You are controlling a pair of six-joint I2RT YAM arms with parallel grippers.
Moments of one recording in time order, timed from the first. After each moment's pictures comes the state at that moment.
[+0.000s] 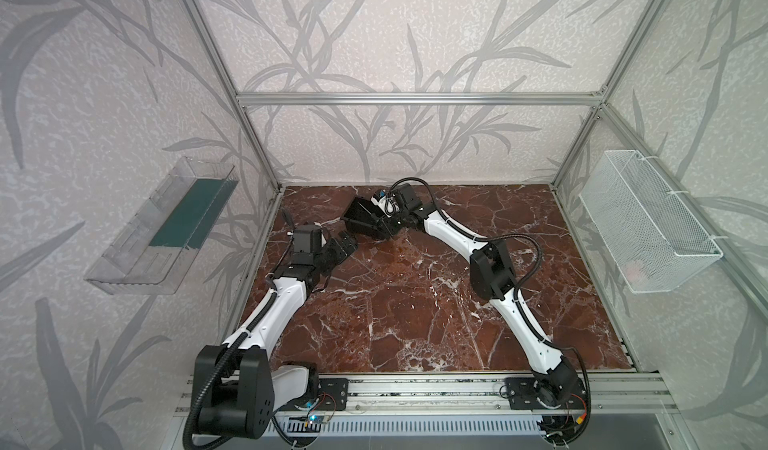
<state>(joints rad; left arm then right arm) -0.06 1.21 0.74 -0.21 0.27 -0.80 0.65 2.64 2.40 -0.53 -0.30 -0.07</state>
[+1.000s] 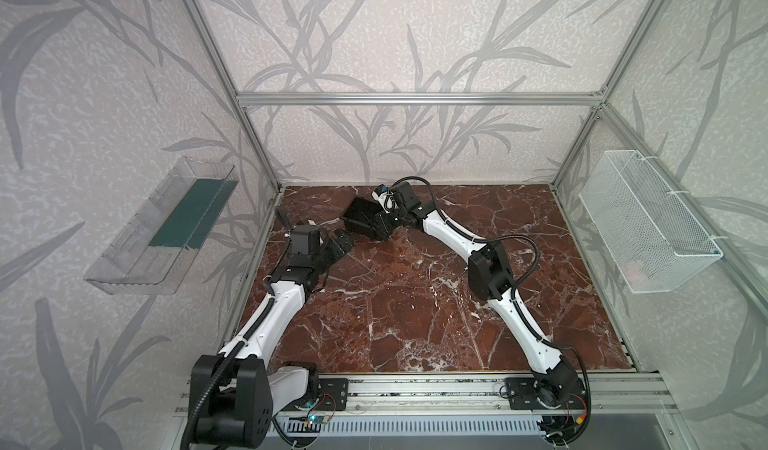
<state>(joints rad) -0.06 1.15 0.73 -0.17 0.11 -0.79 0.64 2.63 2.43 -0.52 -0.32 0.12</state>
